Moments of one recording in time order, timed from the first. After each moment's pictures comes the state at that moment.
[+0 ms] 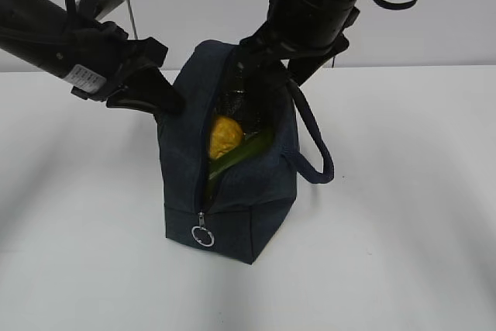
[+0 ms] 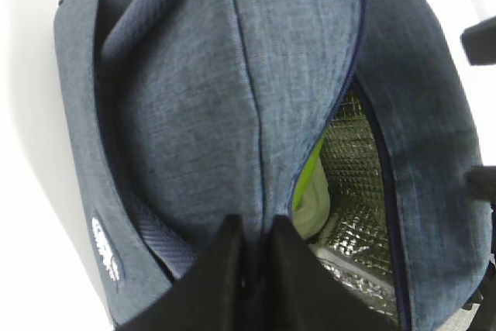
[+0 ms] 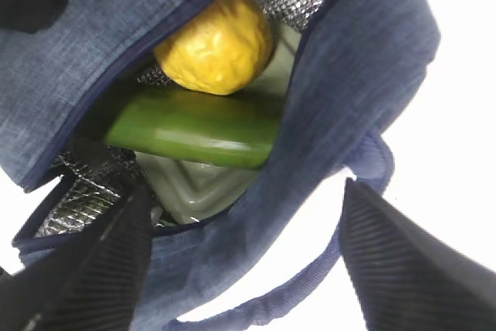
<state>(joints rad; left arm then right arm) -0.25 1.72 -1.26 -0.84 0.91 0.55 0.52 1.85 -1.76 0.08 1.17 -0.20</state>
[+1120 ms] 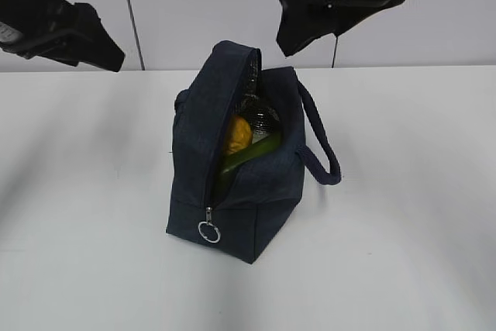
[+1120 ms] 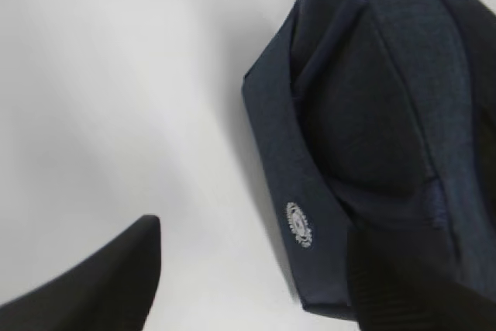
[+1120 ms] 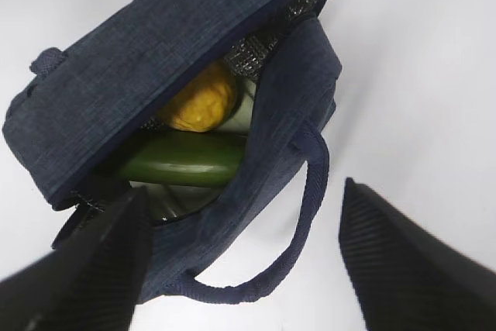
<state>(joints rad) -0.22 1.50 -1.26 -0.40 0.81 0.37 0.47 1.62 -1.61 0.08 1.03 -0.16</state>
